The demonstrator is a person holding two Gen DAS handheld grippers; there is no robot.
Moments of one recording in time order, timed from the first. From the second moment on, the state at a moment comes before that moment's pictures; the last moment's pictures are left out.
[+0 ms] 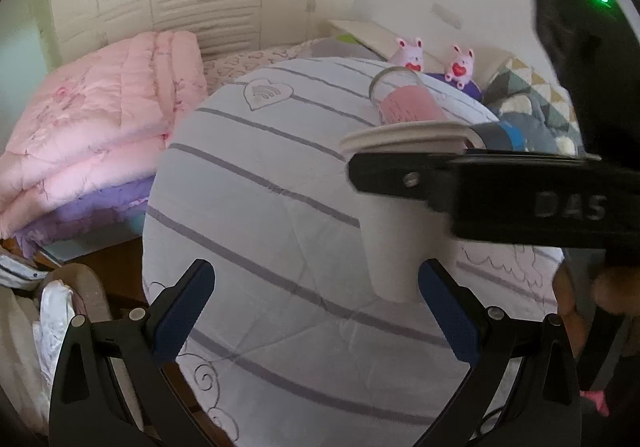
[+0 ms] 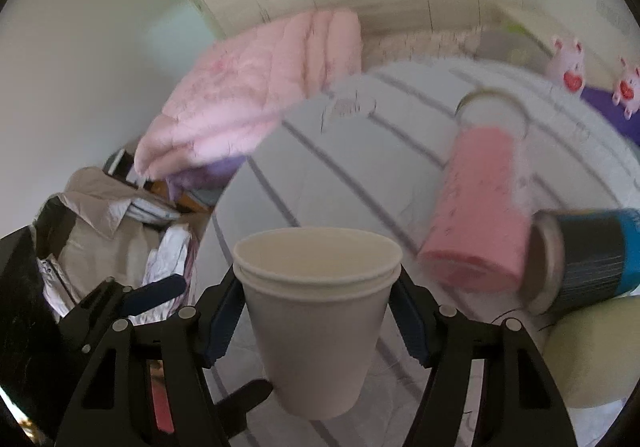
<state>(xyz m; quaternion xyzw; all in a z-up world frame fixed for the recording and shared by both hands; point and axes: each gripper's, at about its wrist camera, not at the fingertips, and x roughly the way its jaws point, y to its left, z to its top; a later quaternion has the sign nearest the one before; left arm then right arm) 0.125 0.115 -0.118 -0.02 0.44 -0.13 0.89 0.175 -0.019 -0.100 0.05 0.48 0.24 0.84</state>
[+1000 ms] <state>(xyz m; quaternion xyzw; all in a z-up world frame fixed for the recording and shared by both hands) 0.132 0.108 -0.138 -0.03 0.45 -0.10 0.88 0.134 -0.013 -0.107 -0.06 0.36 0.22 0.91</state>
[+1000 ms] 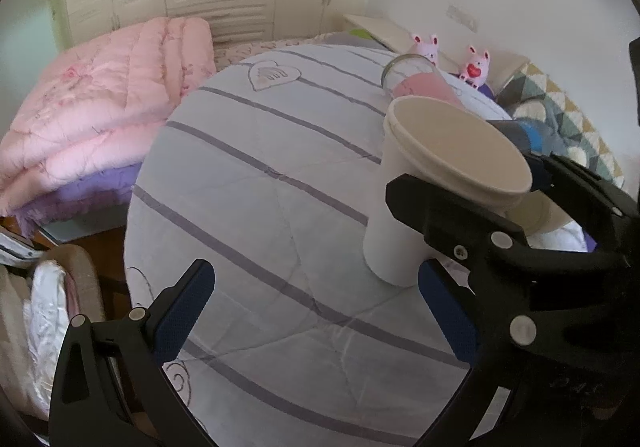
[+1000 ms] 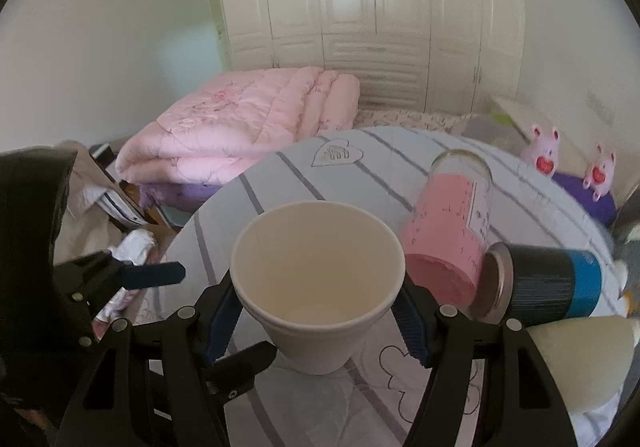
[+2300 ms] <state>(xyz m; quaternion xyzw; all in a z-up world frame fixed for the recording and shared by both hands) 0.154 0.124 -0.137 -0.01 0.45 -0.06 0.89 0.152 0.012 -0.111 -0.05 0.27 0.22 0.94</state>
